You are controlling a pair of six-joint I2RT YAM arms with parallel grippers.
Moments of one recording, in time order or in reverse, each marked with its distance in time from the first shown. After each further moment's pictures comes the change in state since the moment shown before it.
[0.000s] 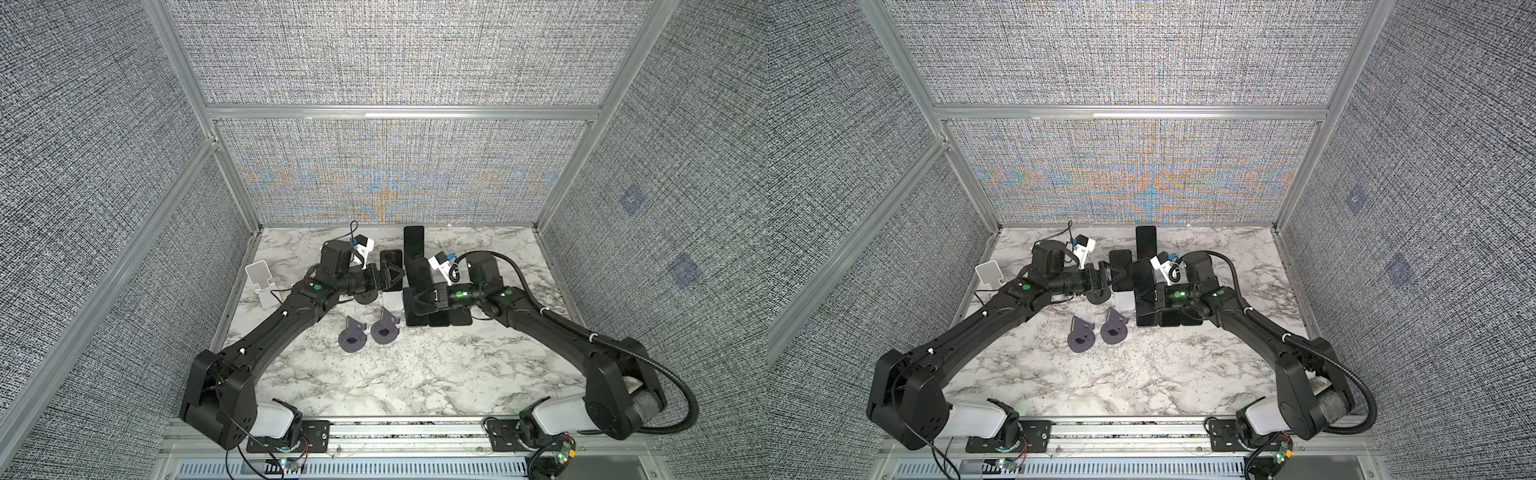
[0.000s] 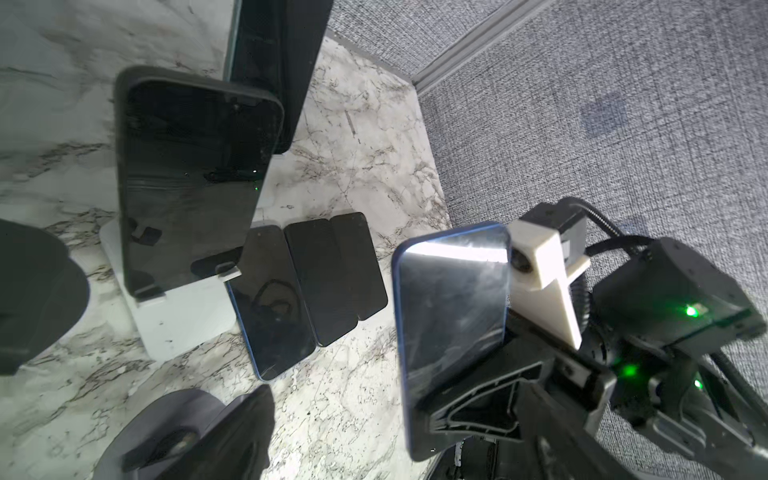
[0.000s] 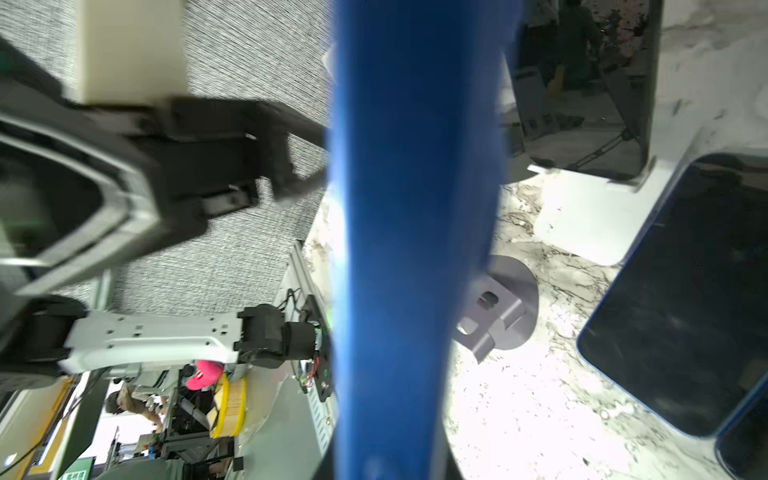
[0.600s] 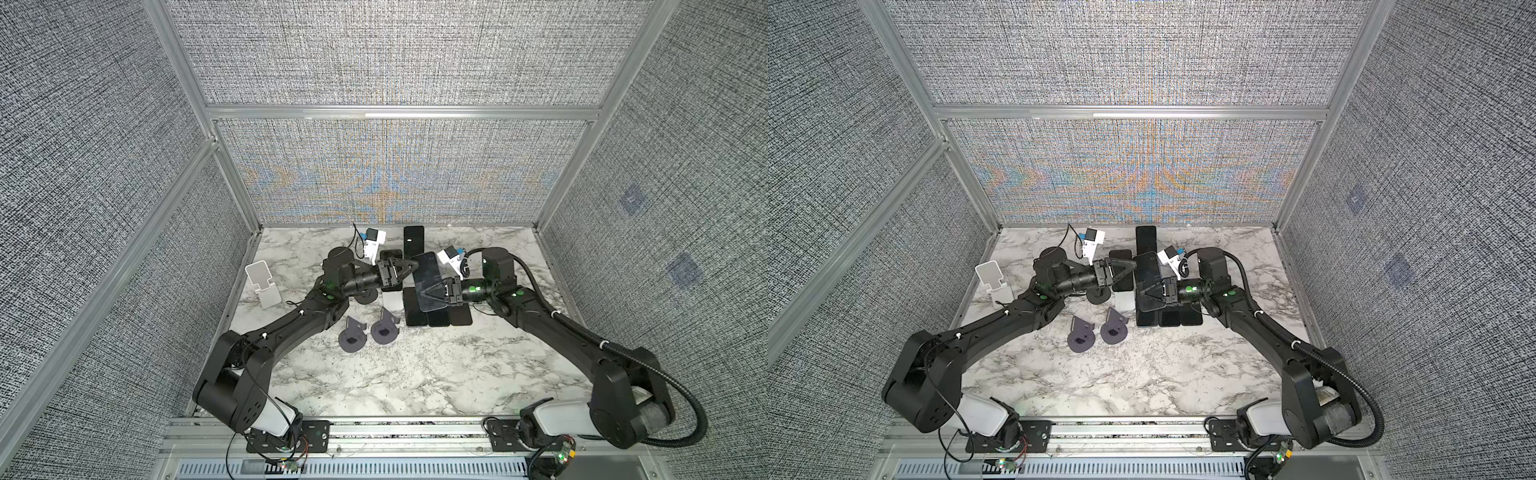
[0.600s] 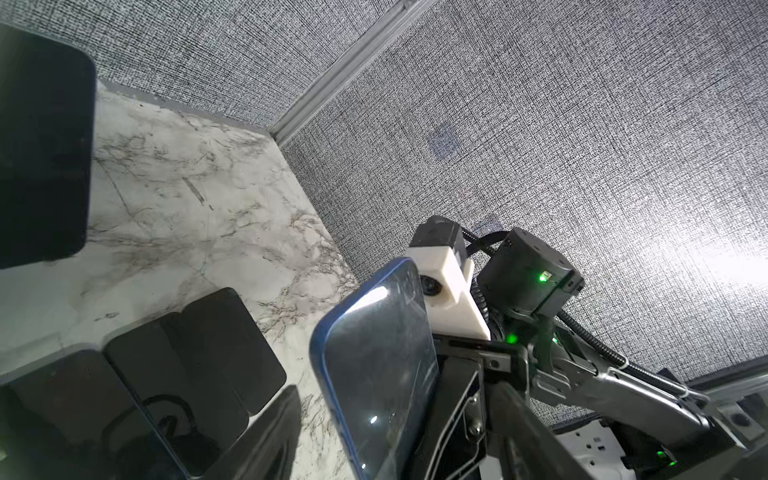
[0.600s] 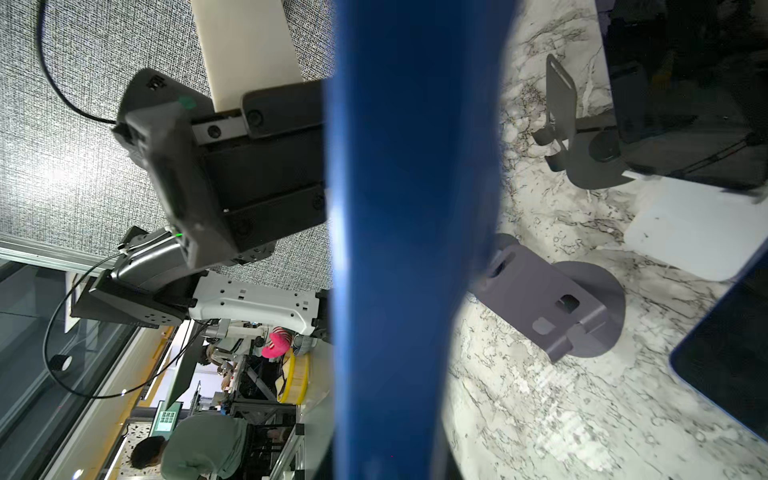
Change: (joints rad) left arm -0.046 0.126 -0.092 0.641 0.152 -0.177; right arm -0.058 -0.018 -0.022 0.156 -0.220 0.155
